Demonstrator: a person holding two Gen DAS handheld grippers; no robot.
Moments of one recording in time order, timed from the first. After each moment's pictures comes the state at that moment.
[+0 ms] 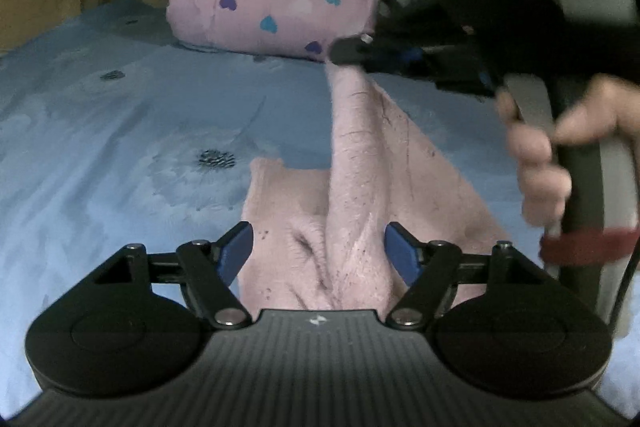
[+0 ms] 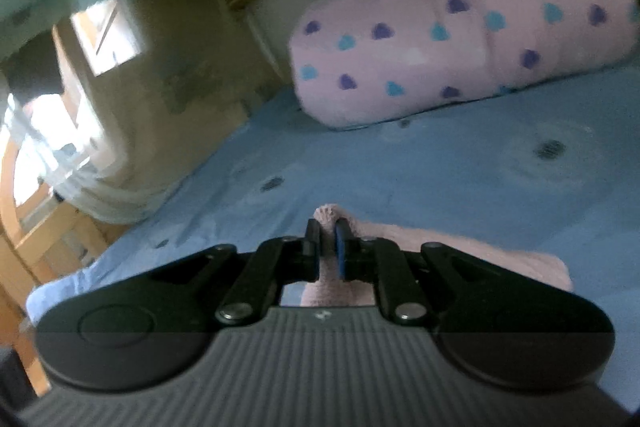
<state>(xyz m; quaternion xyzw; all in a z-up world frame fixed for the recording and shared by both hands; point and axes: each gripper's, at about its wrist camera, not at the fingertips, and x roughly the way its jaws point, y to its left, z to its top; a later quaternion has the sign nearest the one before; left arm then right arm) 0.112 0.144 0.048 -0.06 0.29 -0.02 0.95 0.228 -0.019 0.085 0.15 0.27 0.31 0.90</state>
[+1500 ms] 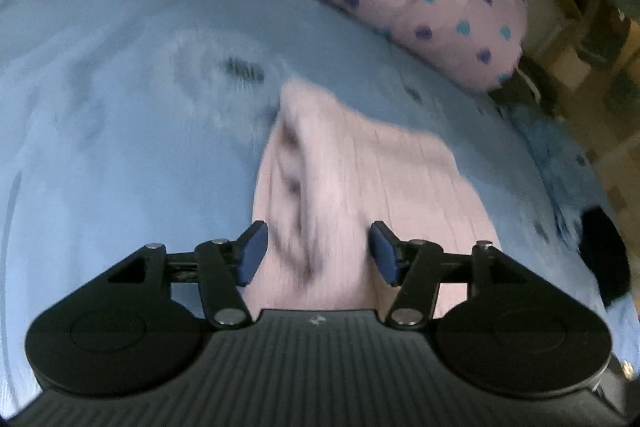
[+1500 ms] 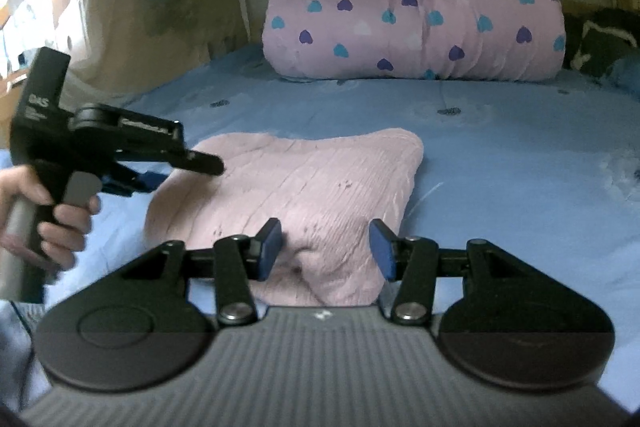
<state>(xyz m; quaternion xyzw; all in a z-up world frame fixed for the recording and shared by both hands) 0.110 0.211 0.012 -0.23 0.37 -0.06 0.90 0.057 -0.098 0.012 0.00 0.24 0.23 0.94</state>
